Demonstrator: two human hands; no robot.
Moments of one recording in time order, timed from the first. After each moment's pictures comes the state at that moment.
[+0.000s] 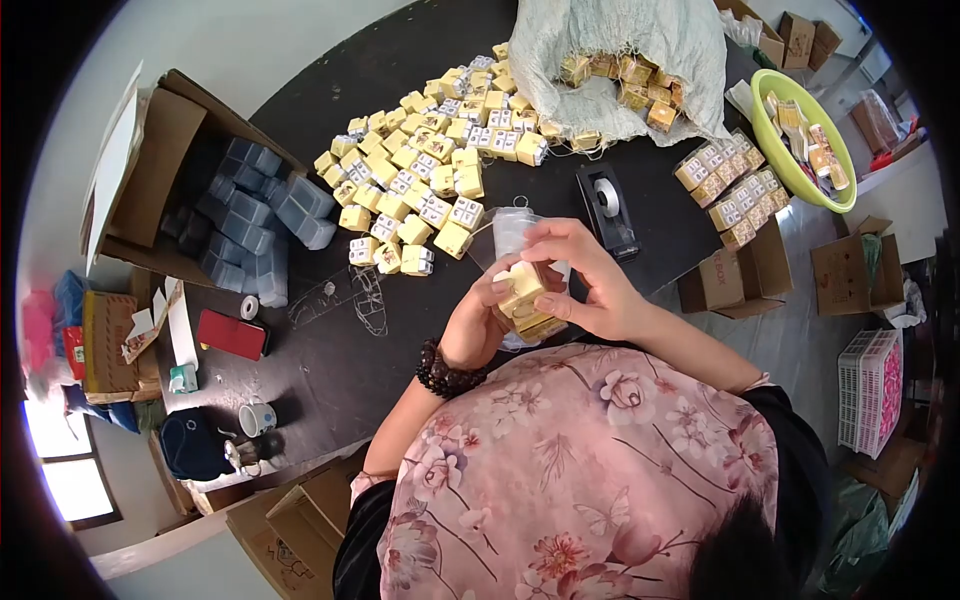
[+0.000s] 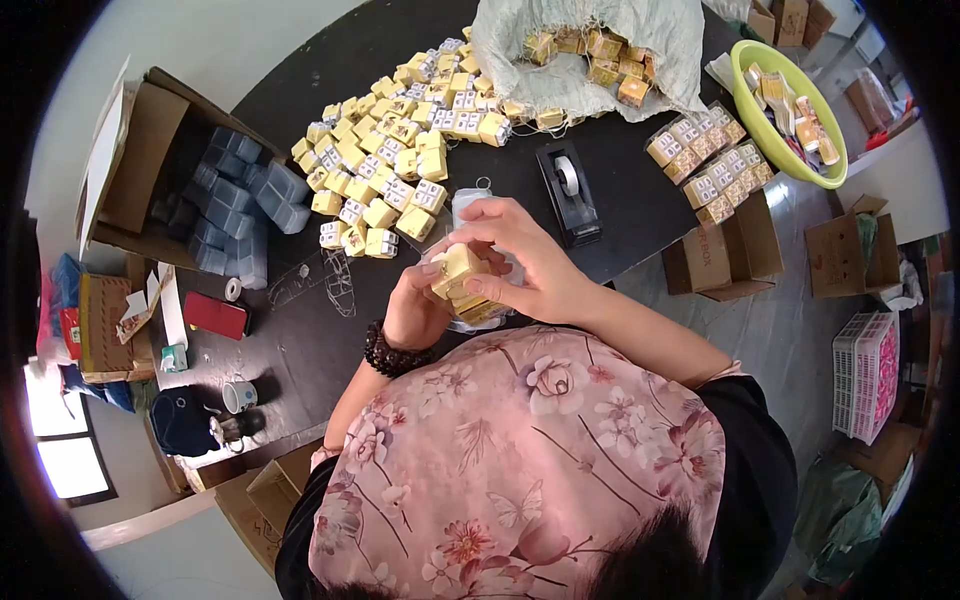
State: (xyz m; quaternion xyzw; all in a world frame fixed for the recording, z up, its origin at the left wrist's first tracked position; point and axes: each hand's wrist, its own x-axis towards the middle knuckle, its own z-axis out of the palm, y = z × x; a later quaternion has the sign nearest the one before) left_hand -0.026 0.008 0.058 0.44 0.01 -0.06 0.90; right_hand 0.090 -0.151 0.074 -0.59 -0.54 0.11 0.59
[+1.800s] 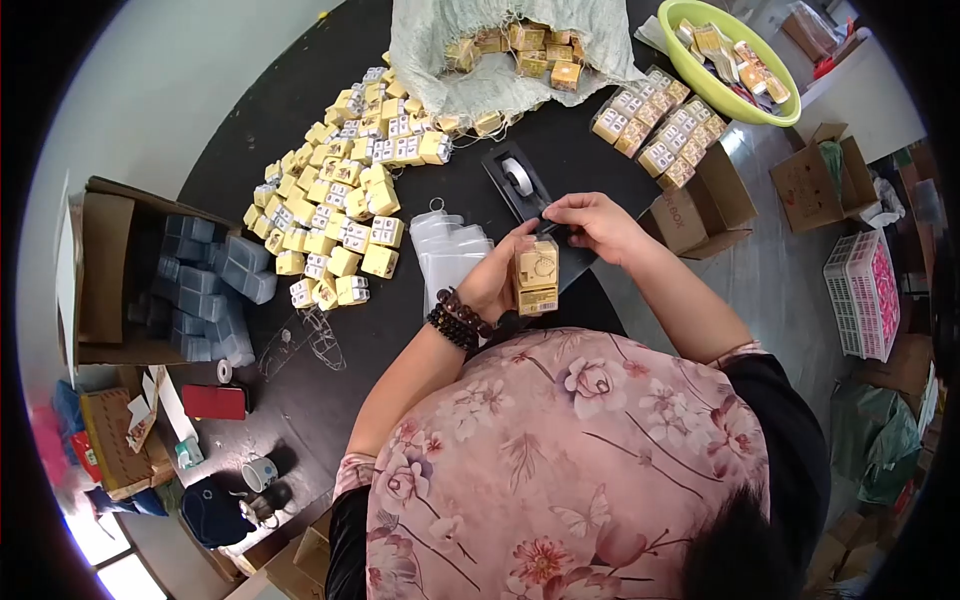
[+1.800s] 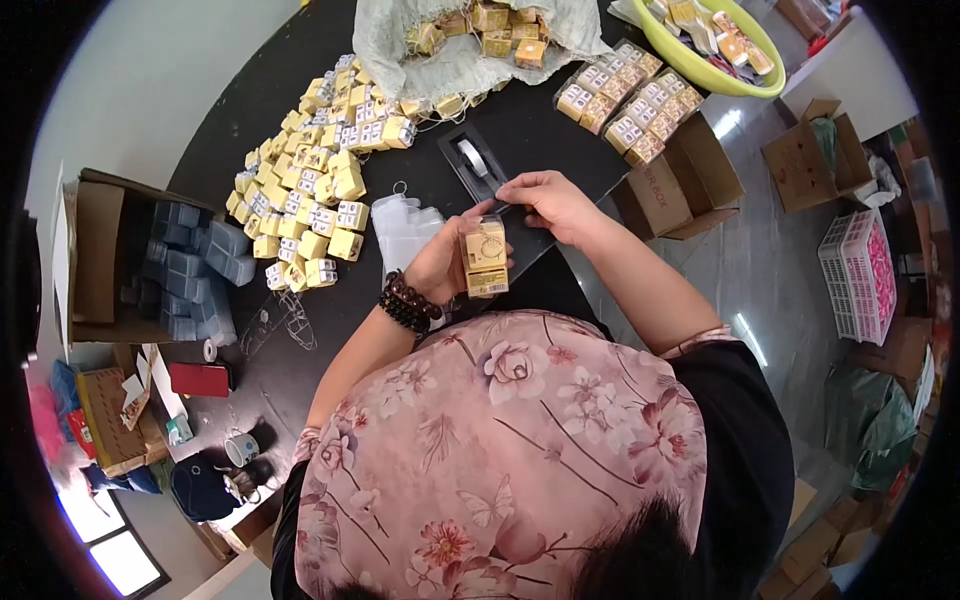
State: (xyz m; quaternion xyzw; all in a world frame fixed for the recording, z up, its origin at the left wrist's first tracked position) left_hand 0.065 -0.047 -0.010 0.42 0.14 -0.29 0.85; right_hand 0.168 -0.234 -0.009 -0.62 0.02 0.41 0.67
